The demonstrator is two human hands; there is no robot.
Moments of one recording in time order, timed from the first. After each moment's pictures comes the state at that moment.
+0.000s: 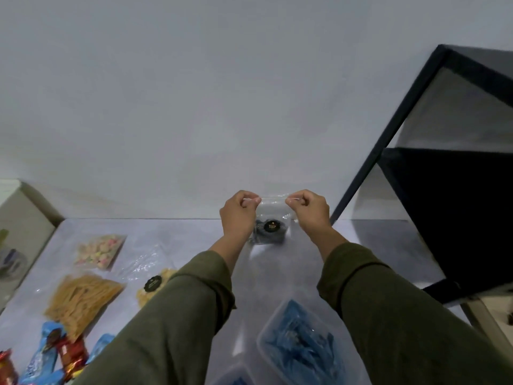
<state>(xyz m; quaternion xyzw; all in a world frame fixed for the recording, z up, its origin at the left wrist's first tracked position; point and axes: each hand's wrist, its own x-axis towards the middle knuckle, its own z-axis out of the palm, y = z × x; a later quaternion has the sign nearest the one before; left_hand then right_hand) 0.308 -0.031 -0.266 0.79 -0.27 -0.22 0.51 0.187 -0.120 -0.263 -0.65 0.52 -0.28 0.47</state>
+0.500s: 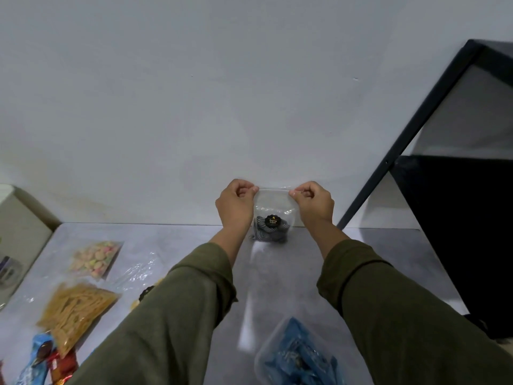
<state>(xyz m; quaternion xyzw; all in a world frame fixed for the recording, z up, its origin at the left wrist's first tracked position) 0.331 -0.072 -0.268 0.77 -0.22 -0.16 0.57 0.208 -0.157 -0.270 -0.66 0.51 -0.35 0.43</state>
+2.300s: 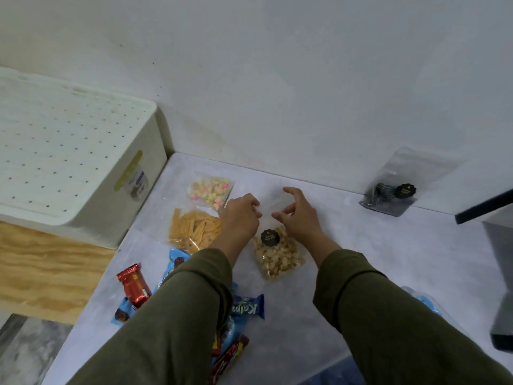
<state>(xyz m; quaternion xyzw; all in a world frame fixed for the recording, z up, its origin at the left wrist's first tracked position) 0.475 0.151 -0.364 0.91 -0.26 -0.18 0.26 0.378 0.058 -0.356 -0.79 0.42 -0.07 0.45</state>
